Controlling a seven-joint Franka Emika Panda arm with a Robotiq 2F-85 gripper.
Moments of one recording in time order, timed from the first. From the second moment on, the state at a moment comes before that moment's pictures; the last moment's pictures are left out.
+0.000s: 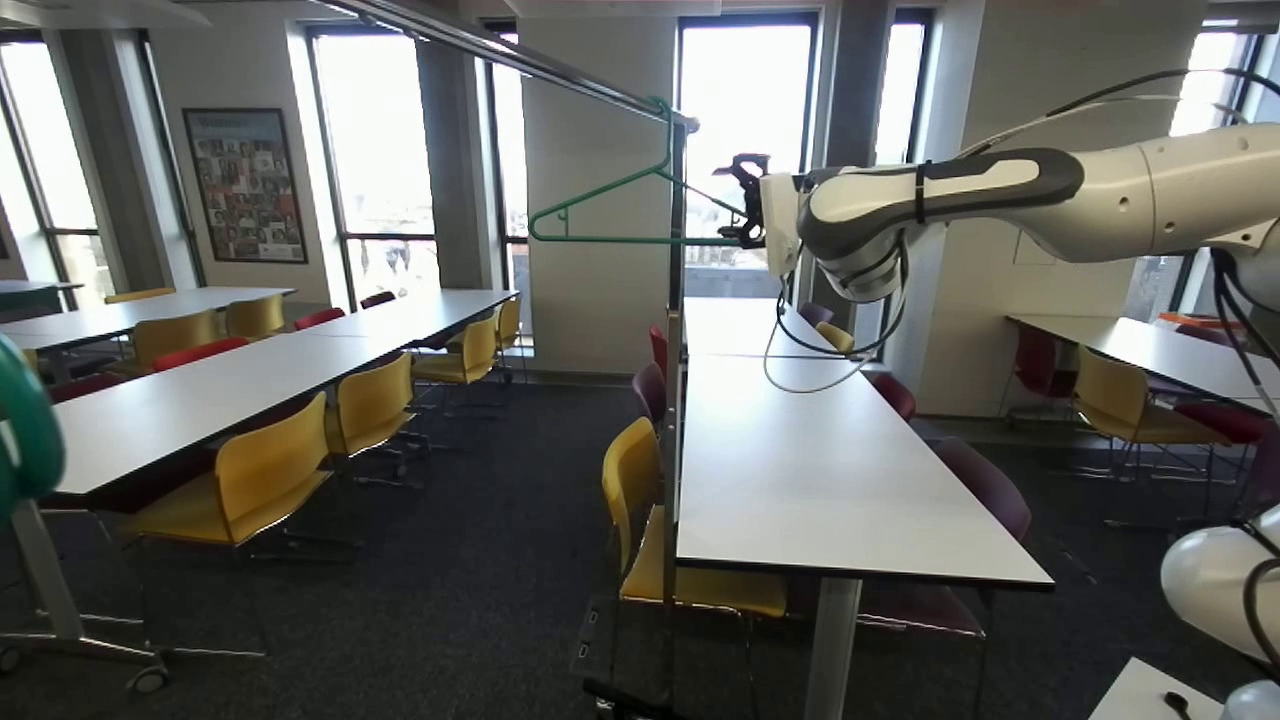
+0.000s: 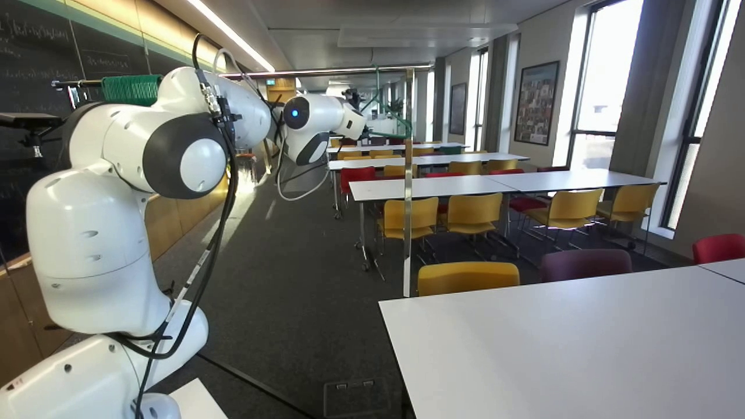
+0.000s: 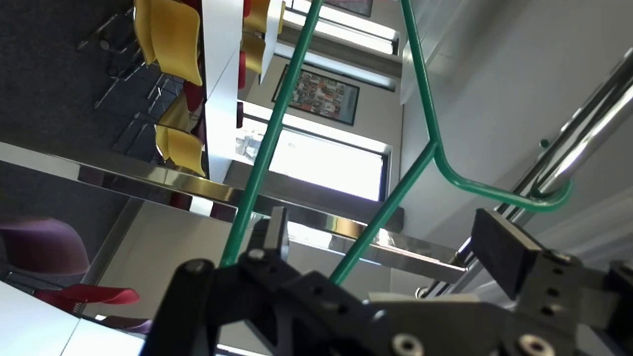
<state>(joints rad) -1.38 0.20 1.75 -1.88 0.44 3.47 0.66</state>
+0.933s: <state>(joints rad) -1.16 0.08 1.37 -1.80 0.44 3.47 0.84</state>
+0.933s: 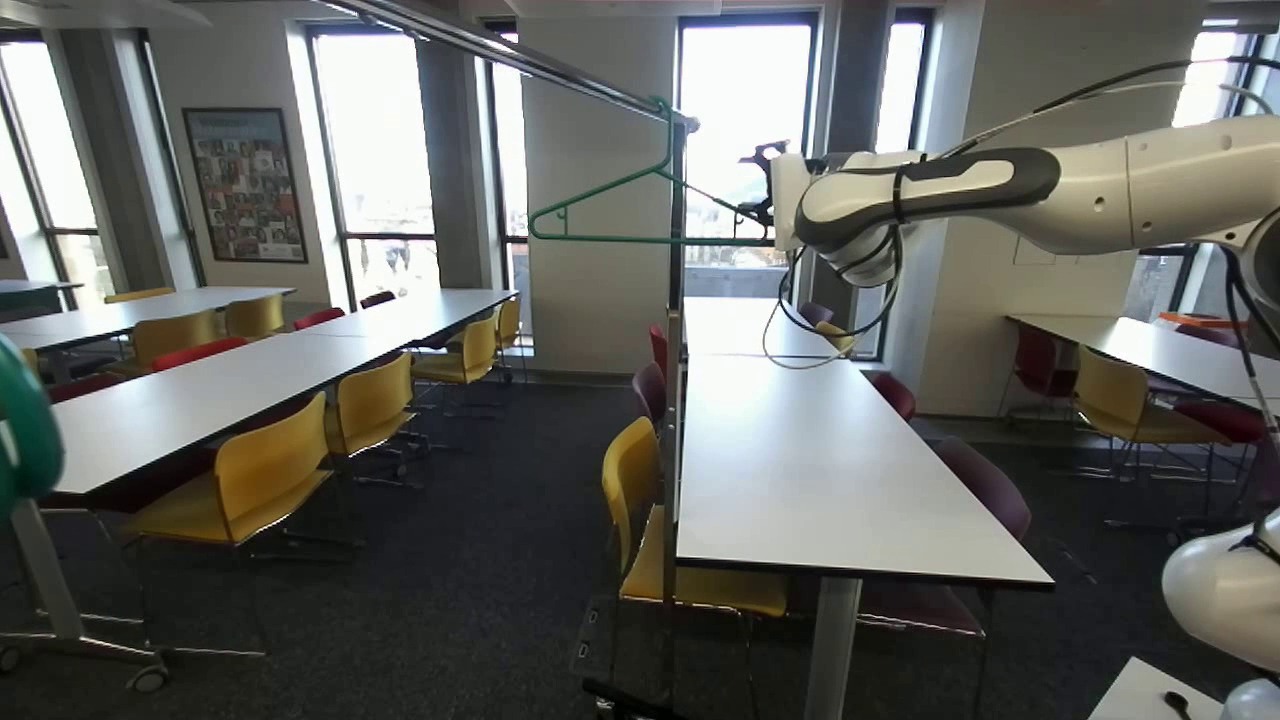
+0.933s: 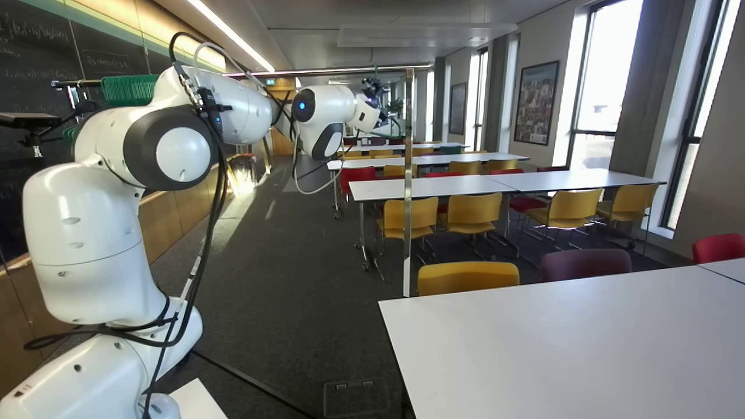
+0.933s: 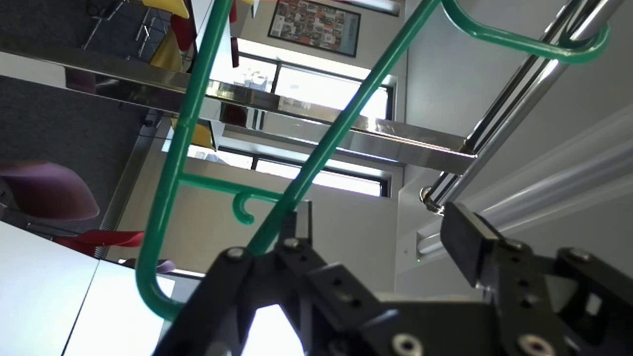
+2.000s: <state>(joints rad) -0.97 0.08 1.31 -1.77 0.44 3.47 1.02</state>
